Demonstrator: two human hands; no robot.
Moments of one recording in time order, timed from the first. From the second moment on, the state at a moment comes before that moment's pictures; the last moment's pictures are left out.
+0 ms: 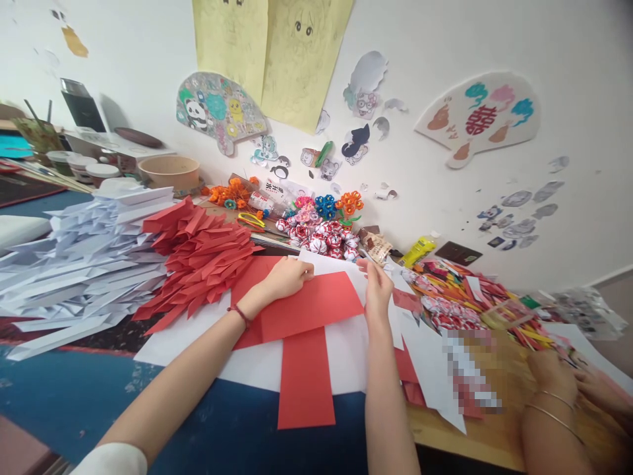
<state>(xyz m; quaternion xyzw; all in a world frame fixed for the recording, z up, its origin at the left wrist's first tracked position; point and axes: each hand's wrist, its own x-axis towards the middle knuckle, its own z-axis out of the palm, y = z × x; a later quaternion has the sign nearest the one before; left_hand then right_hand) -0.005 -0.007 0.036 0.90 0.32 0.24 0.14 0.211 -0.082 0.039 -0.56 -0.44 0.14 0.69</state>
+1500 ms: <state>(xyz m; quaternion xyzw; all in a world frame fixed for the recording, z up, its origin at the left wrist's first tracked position) 0.003 -0.015 0.037 0.93 0.22 0.26 -0.10 0.180 -0.084 0.026 -0.56 -0.72 0.19 0.38</state>
